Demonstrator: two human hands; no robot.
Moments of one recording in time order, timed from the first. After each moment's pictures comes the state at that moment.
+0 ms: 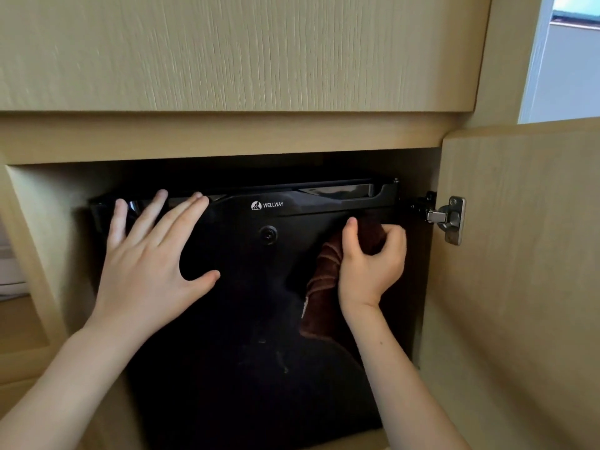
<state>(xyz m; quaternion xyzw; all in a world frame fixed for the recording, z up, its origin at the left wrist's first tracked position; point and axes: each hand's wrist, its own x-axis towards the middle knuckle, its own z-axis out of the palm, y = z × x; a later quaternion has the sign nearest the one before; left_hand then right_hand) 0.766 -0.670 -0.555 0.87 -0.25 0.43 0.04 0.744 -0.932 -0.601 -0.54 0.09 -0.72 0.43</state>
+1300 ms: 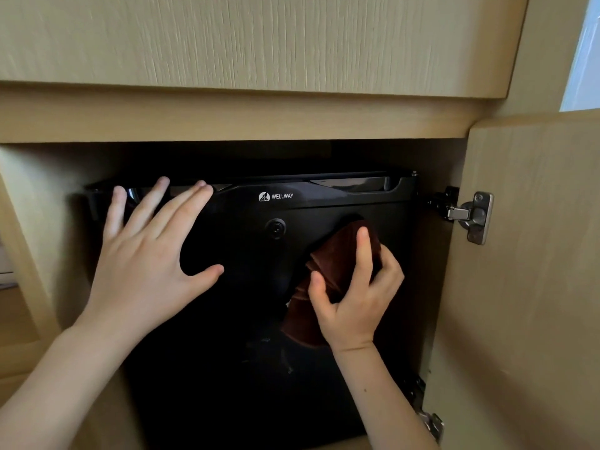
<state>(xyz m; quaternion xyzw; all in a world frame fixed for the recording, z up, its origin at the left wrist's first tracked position) 0.772 -0.669 -0.559 0.85 -0.27 0.45 0.06 0.754 -0.916 -0.662 -0.68 0.06 -0.71 0.18</state>
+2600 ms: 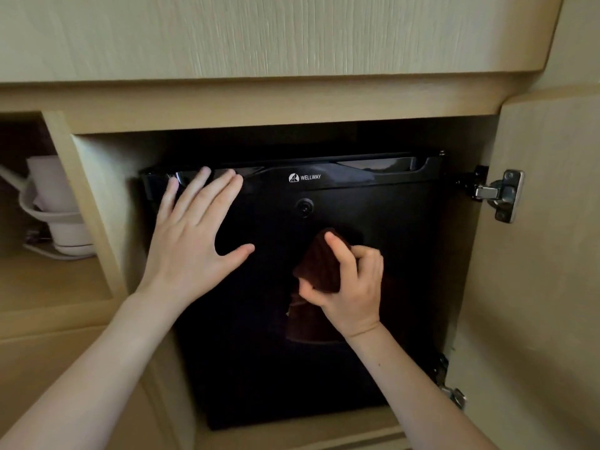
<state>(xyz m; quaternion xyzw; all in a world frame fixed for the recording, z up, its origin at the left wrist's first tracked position) 0.775 -0.660 -0.569 0.82 -0.29 0.48 0.07 0.759 -0.895 -0.677 -0.71 -0.07 -0.68 0.15</state>
